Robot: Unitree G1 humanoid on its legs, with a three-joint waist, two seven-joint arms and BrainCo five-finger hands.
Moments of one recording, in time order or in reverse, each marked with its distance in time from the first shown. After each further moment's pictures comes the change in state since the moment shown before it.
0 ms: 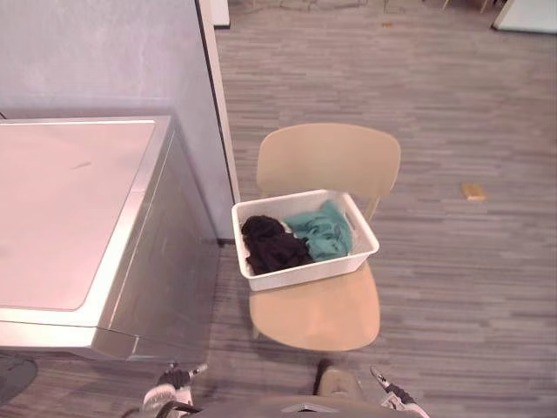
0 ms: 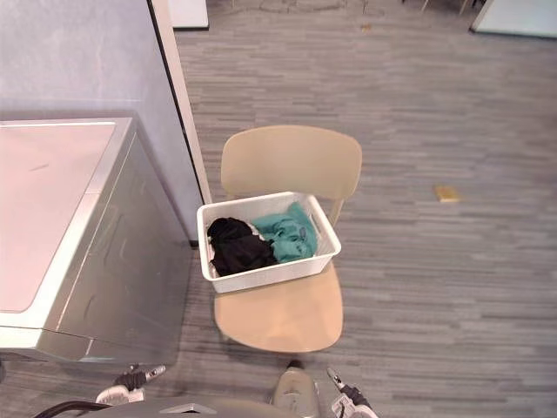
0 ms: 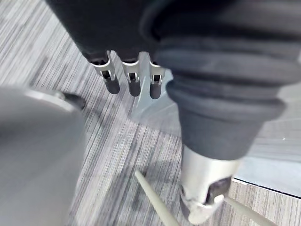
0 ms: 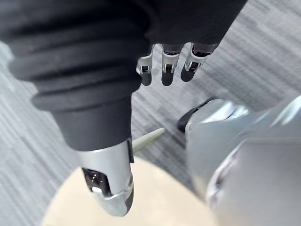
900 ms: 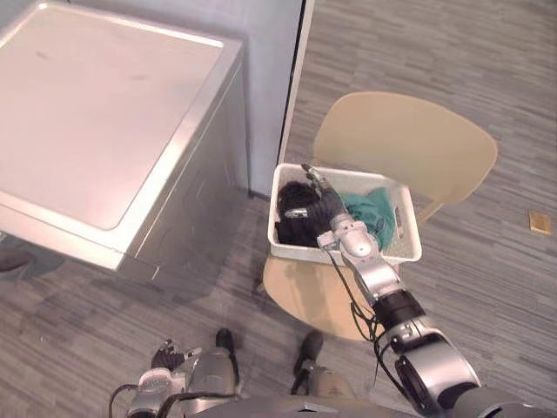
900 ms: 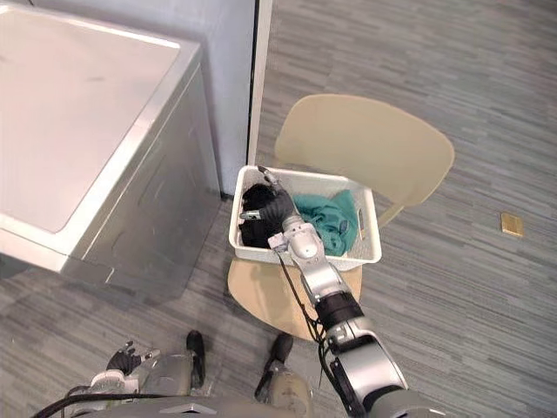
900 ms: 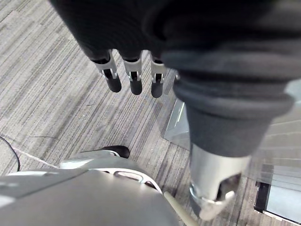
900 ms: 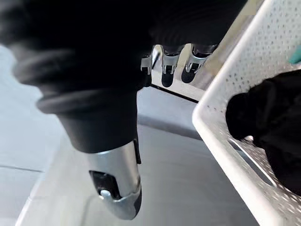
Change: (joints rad) left arm -0.033 0.056 -0.178 -0.133 0.087 -0.023 0.044; right arm -0.536 -0.136 0.836 -0.622 -0.453 -0.120 -0.036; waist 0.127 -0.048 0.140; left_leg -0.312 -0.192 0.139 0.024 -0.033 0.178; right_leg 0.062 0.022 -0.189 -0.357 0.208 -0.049
